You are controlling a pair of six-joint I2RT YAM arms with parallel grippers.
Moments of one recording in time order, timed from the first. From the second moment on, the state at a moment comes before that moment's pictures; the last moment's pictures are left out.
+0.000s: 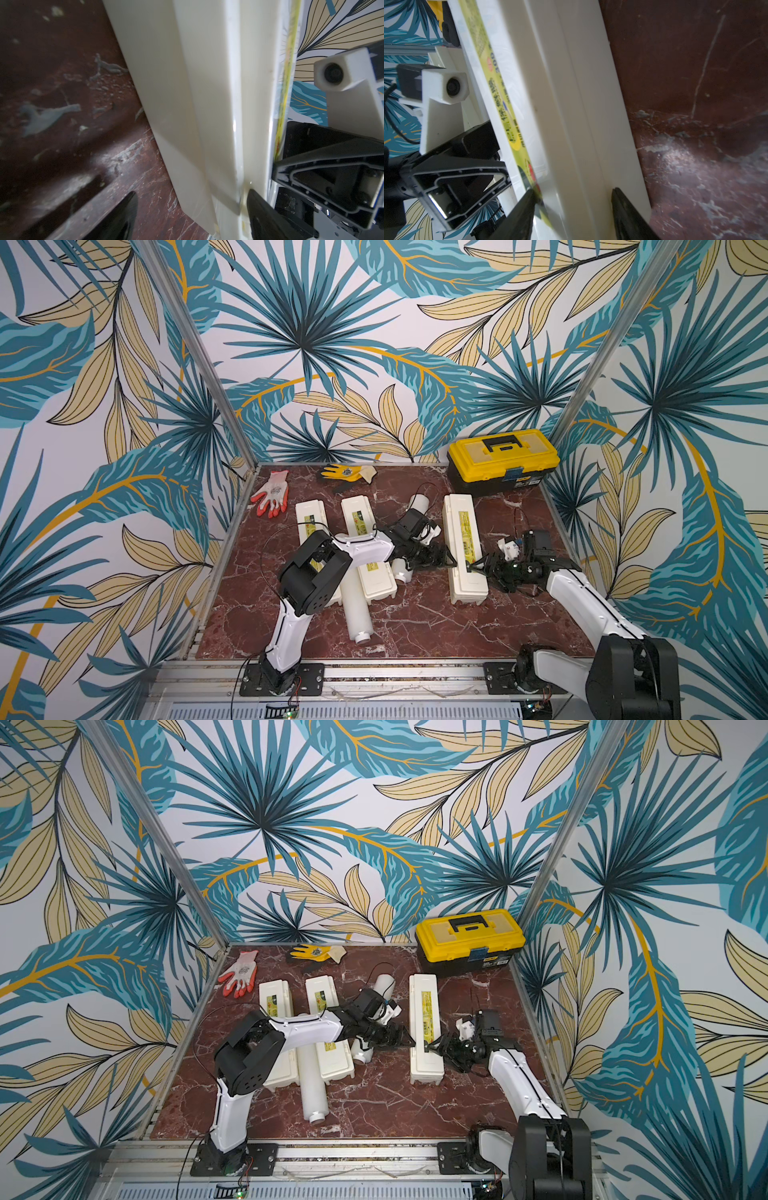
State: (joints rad) left arm -0.78 2.06 1.36 -0.16 0.66 -0.79; right arm -0.08 1.18 0.63 -0.60 -0.59 0.55
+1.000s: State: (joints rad) left arm -0.80 2.02 1.32 -0.16 0.63 -0.81; right arm -0.04 1.14 0.61 -0.62 -0.51 0.60
